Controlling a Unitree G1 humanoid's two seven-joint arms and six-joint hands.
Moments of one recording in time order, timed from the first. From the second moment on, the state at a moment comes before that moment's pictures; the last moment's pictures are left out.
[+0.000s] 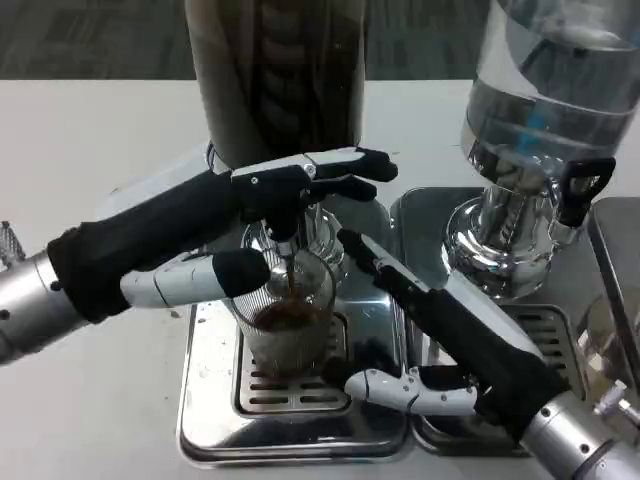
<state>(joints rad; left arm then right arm) -0.21 0.55 0.06 0.05 -0.36 -0.47 -0.99 0.12 -0.29 0.22 -0.15 -0.19 -0.18 0.35</state>
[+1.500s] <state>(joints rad) -0.18 0.56 0.06 0.02 -0.34 -0.47 -0.95 -0.10 -0.28 0.24 0.04 -0.11 -0.16 0.47</state>
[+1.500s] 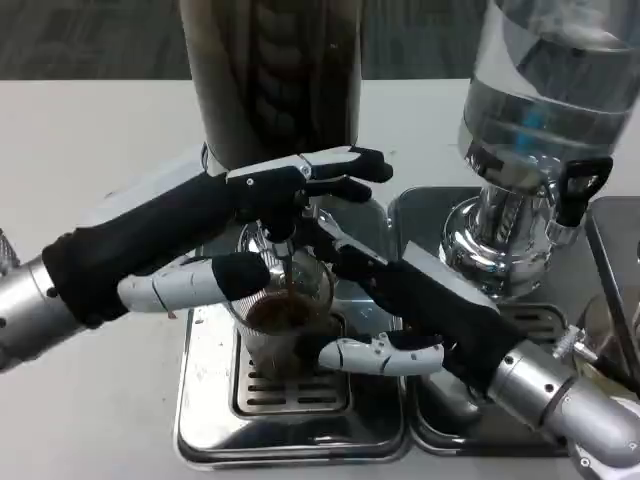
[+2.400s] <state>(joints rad) -0.16 0.54 0.26 0.03 -0.38 -0.50 -0.81 -0.16 -0.25 0.25 0.09 -0.10 -0.16 0.50</state>
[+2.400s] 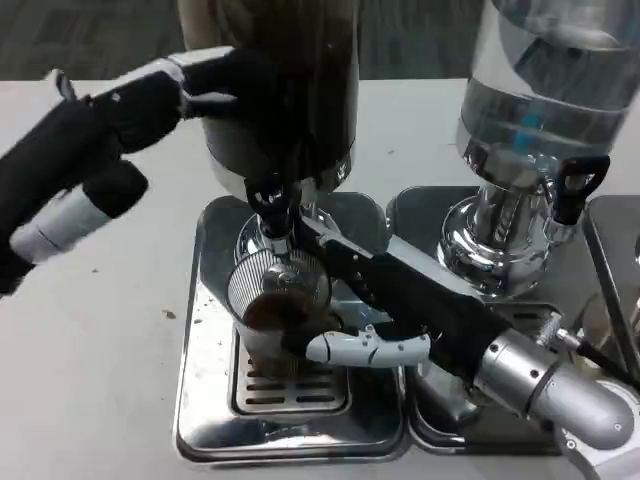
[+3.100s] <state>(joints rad) -0.08 0.51 0.30 0.05 -0.38 -0.50 -0.75 -0.18 -0.25 0.27 0.11 -0.17 -0.15 0.47</state>
